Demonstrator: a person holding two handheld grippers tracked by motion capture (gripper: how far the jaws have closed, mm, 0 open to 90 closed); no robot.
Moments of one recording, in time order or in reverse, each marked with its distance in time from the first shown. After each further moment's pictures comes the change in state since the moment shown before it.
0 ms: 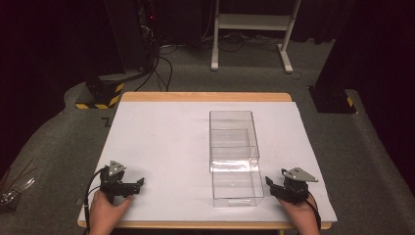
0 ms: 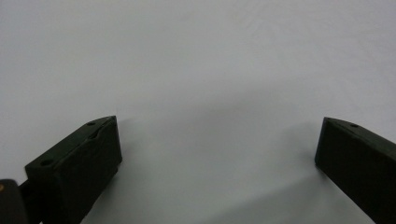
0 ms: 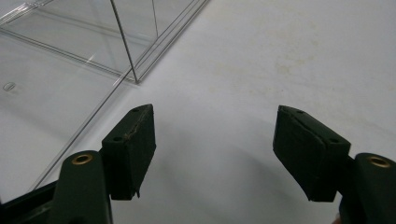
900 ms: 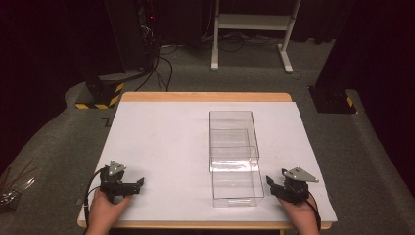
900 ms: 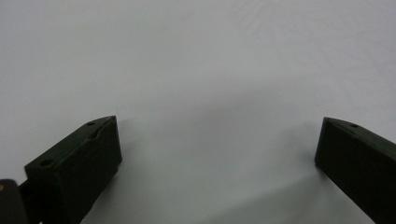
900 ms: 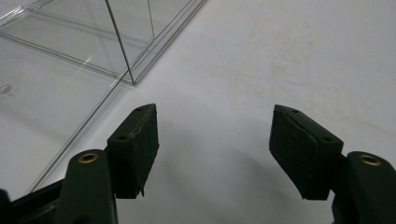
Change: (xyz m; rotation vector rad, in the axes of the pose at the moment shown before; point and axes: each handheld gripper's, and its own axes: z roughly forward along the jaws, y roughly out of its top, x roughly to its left) left arm 0.000 0.000 0.000 -0.001 0.000 -0.001; right arm 0.000 0.000 -0.001 -0.004 -0.012 0.008
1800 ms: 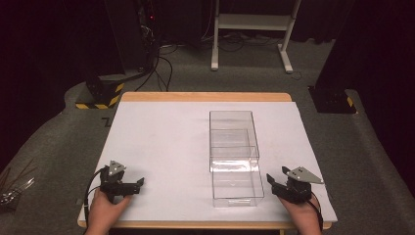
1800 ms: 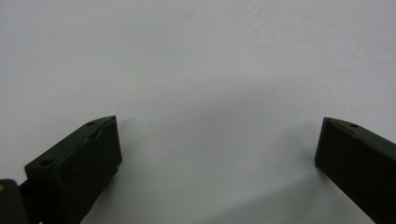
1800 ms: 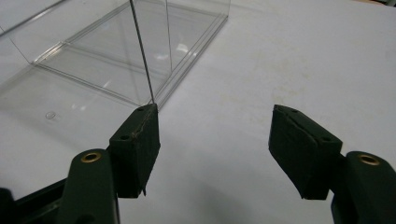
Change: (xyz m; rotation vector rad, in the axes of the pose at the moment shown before) left arm 0.000 0.000 0.000 0.000 0.000 0.000; right arm 0.006 0.014 -0.020 -0.071 0.022 -0.006
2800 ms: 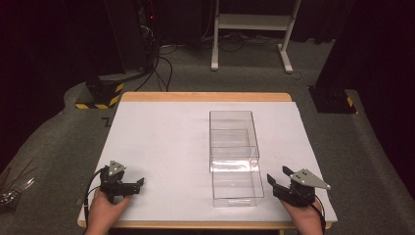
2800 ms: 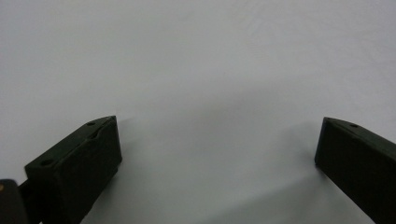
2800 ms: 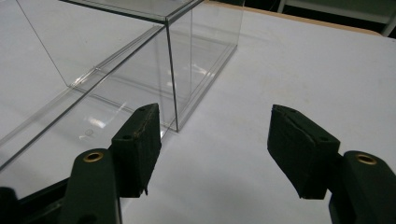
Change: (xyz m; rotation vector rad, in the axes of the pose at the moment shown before) left arm 0.000 0.000 0.000 0.000 0.000 0.000; right arm 0.010 0.011 -0.023 -0.073 0.025 -0.011
